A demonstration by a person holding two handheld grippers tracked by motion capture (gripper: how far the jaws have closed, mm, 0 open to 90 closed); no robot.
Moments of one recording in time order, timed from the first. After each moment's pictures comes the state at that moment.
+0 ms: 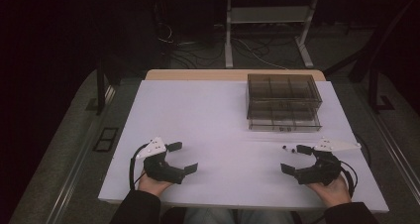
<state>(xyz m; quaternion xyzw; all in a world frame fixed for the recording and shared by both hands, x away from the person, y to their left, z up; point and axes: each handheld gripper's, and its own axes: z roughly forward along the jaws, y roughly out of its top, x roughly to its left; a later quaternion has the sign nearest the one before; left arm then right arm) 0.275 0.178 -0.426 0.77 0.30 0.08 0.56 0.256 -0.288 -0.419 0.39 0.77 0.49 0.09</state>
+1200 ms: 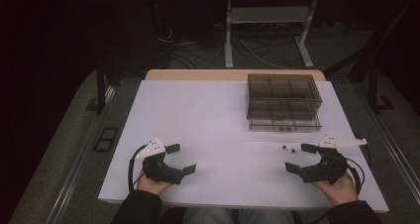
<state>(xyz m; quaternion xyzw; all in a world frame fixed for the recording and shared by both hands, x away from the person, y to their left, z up) 0.275 0.182 -0.432 0.77 0.32 0.07 0.55 0.255 -0.296 -0.402 0.40 0.78 0.48 0.08</state>
